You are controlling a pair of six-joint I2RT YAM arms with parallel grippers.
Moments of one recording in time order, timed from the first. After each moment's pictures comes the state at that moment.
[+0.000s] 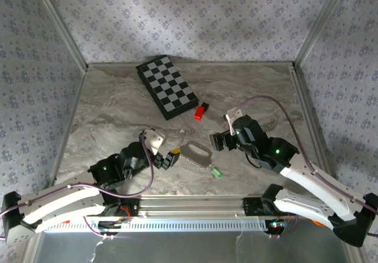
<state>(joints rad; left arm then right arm) -1.09 0.72 0.53 -0.25 -0.38 -0.17 0.82 0.86 0.88 -0.64 0.29 0.23</state>
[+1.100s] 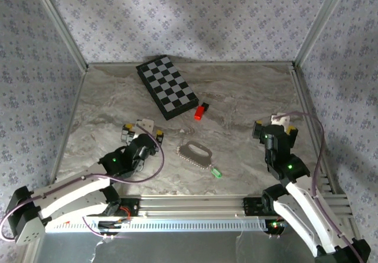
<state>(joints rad) -0.93 0.91 0.54 -0.28 -0.85 -0.20 0.35 0.59 0.50 -0.41 0.61 0.18</state>
